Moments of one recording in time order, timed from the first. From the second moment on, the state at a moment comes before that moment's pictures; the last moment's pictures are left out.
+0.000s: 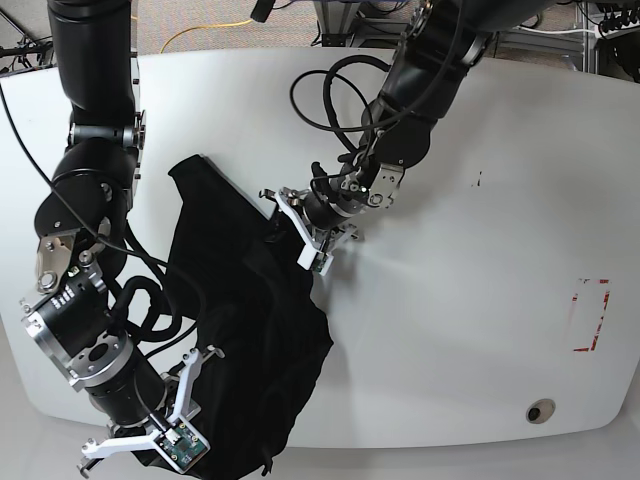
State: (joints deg) left arm -16.6 6.8 21.5 53.1 -19.4 -16.7 16.0; right arm 41.9 17.9 -3.6 114.1 15.7 39.4 -63.0
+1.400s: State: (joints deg) left arm 1.5 -24.2 -2.7 104.9 -18.1 -26.1 33.0; right arm 51.4 15.8 -0.3 104.1 10.2 38.9 -62.9
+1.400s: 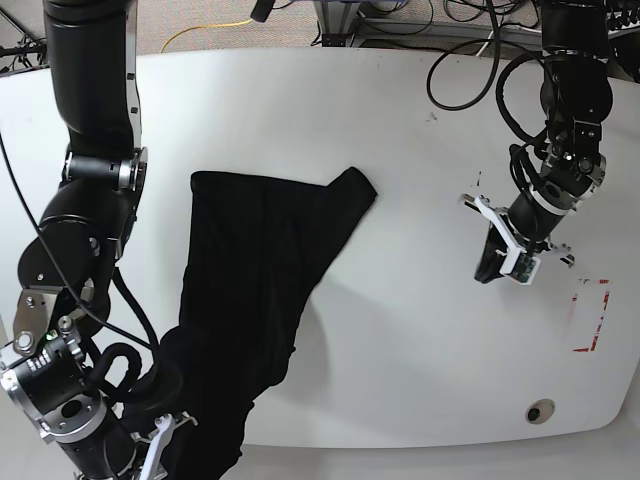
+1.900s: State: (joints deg) left arm 2.5 -5.9 4.4 100.8 -7.7 -32.0 44.8; right arm 50.9 15.3 -0.4 103.9 9.0 38.8 -62.9
